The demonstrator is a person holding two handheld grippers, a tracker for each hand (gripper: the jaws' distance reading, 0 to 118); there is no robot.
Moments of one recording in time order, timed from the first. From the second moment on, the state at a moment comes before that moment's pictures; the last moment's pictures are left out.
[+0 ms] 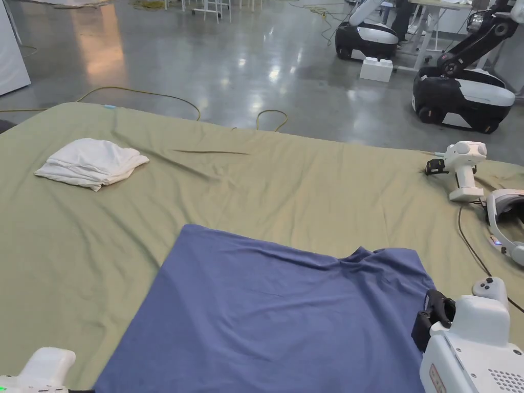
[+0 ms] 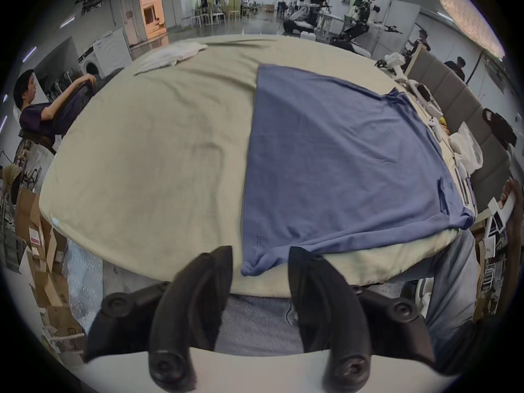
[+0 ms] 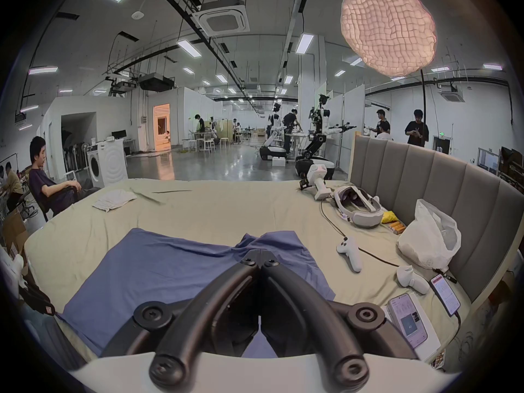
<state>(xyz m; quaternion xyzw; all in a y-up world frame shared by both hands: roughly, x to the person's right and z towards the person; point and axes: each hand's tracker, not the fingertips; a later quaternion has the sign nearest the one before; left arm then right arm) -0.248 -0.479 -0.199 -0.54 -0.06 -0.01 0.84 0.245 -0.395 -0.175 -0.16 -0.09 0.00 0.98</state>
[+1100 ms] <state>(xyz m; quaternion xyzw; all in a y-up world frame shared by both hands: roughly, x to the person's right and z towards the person) -0.233 -0.507 -0.221 -0.55 -0.04 0.00 0.83 0.319 -0.441 -0.108 -0.41 -0.10 -0.03 0.91</state>
